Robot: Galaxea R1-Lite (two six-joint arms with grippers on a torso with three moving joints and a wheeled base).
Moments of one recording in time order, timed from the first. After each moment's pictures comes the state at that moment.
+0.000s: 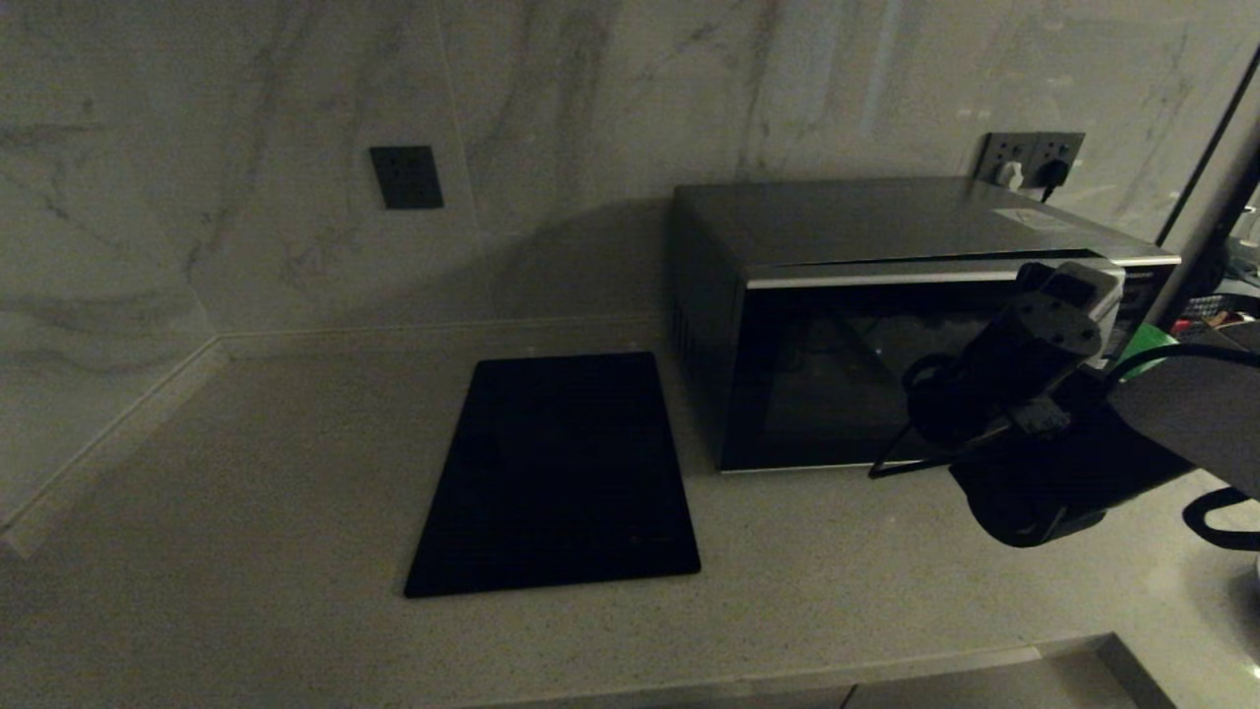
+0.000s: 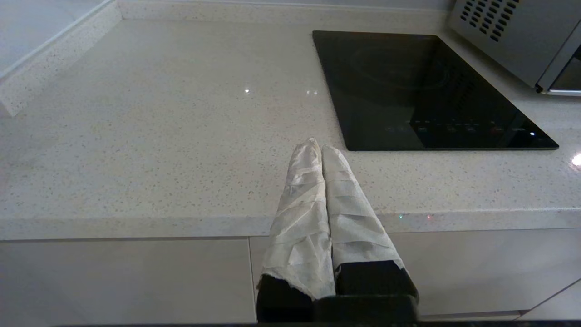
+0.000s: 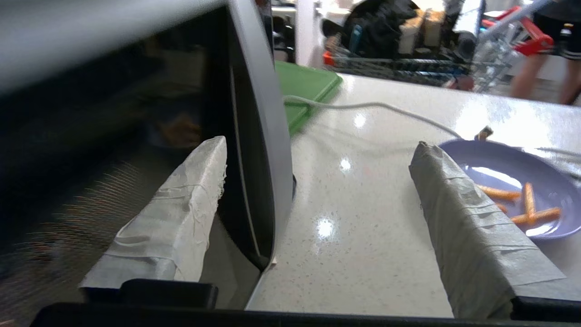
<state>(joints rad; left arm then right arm) 0.00 0.00 0.00 -0.01 0.03 -0.07 0.27 2.14 -1.04 -1.52 -1.43 -0.27</state>
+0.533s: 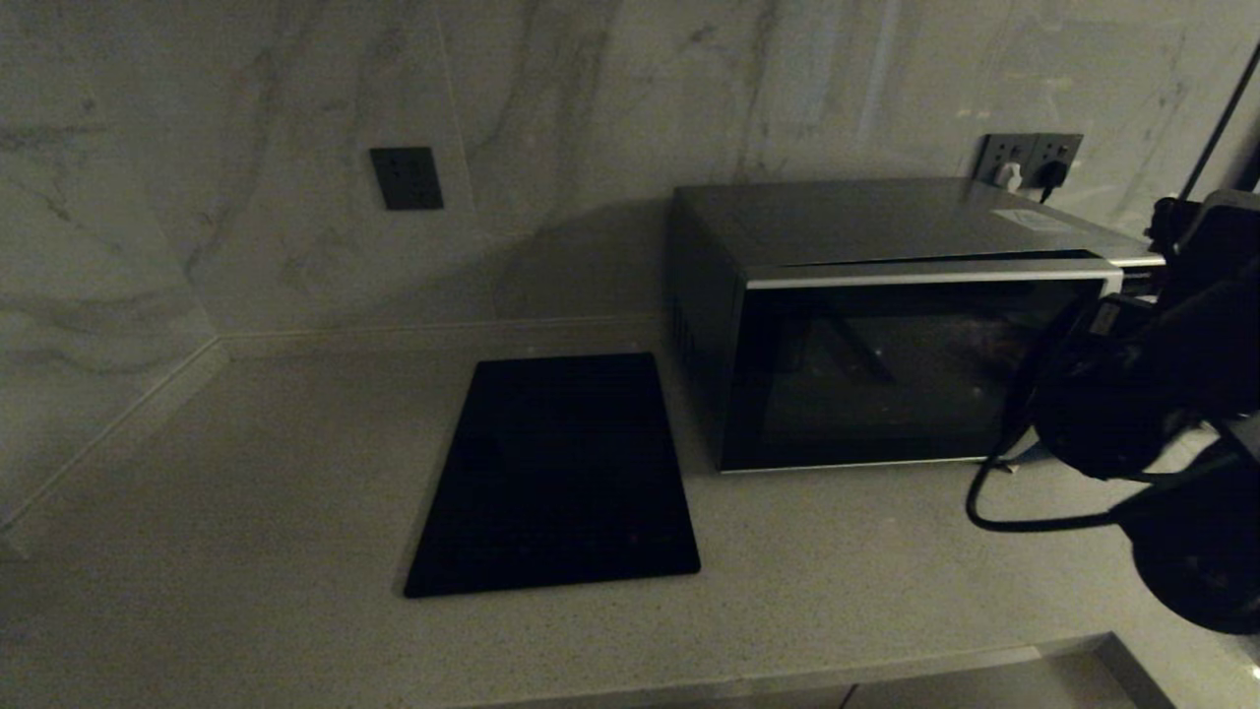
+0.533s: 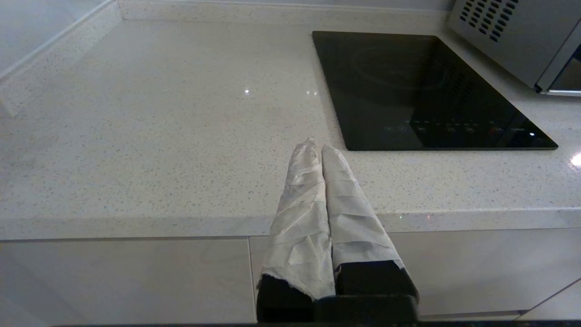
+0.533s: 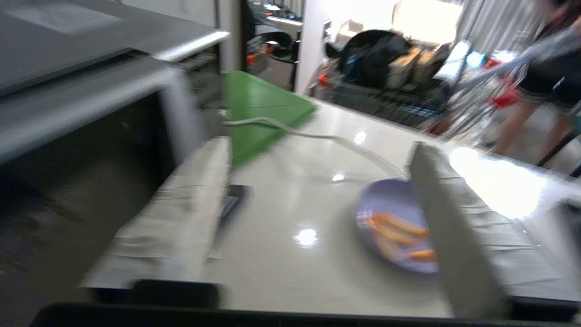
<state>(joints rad) 0.00 0.00 0.00 -0.01 0.03 -0.07 0.37 1.74 -0.74 -1.52 -1.42 -0.50</state>
